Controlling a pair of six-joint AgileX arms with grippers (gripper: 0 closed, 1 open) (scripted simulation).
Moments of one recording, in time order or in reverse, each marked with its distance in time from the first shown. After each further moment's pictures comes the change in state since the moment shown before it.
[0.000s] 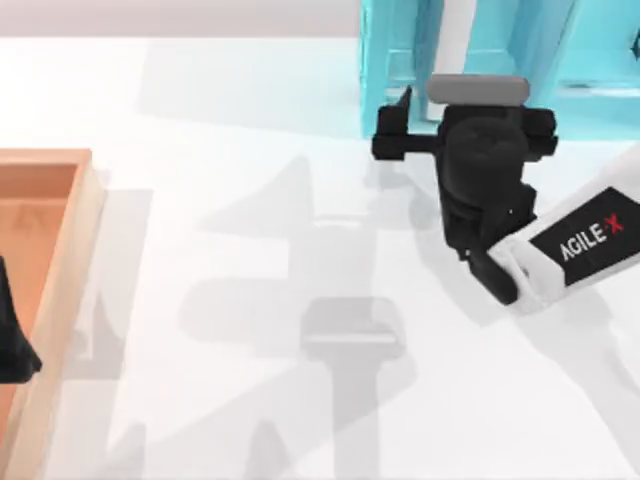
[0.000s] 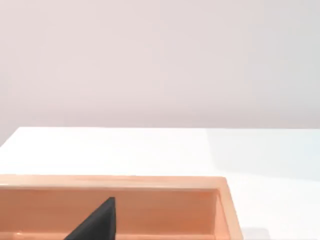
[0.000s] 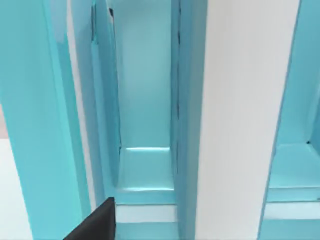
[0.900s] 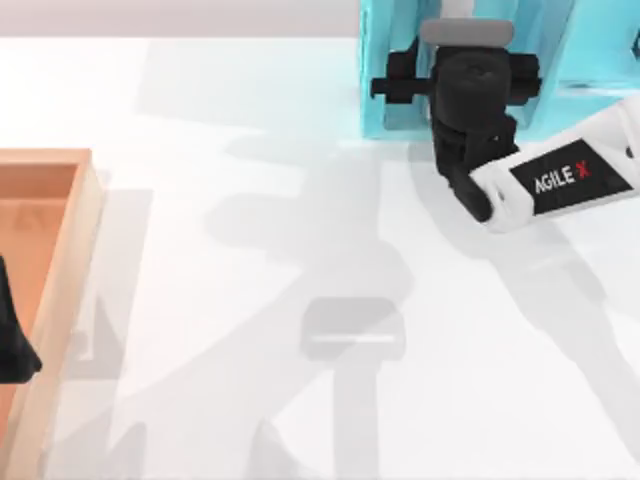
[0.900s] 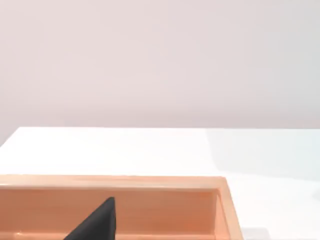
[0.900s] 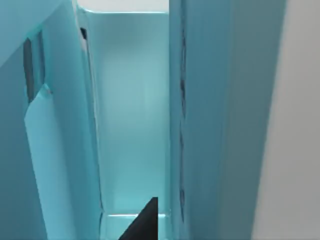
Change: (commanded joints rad) left arm 0.000 0.000 0.000 0.000 0.000 0.000; right arm -0.101 0.226 0.426 -0.189 -0.098 -0.017
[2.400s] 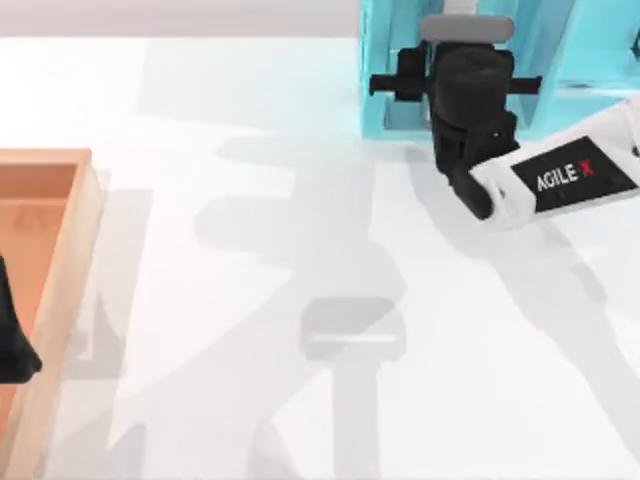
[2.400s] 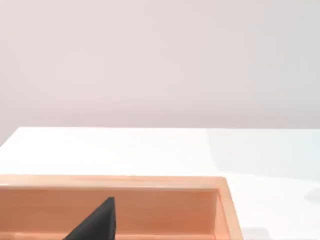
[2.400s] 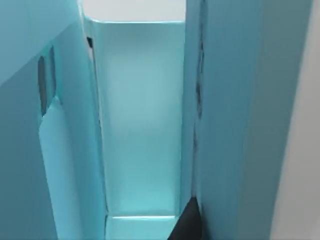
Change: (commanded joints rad) left arm 0.000 0.000 0.000 0.000 0.000 0.000; right arm 0.012 -0.038 -0.021 -0.018 0.011 0.002
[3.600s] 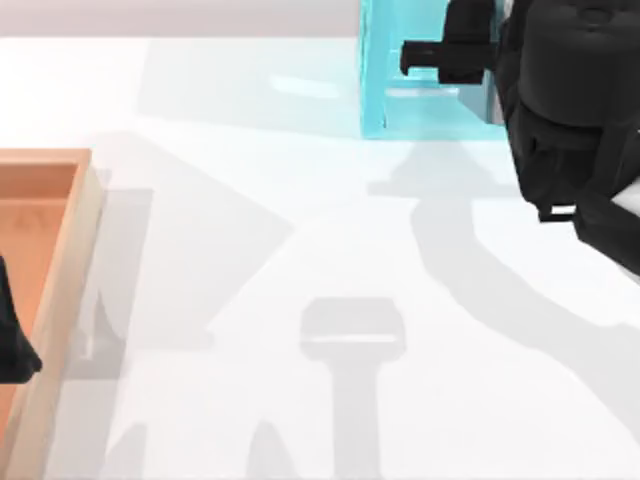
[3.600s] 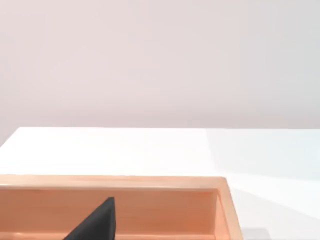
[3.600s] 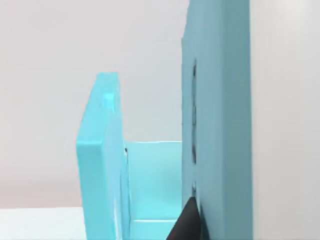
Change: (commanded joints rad) left arm 0.000 0.000 0.000 0.000 0.000 0.000; right arm 0.262 -0.948 -0.499 -0.477 0.245 0.045
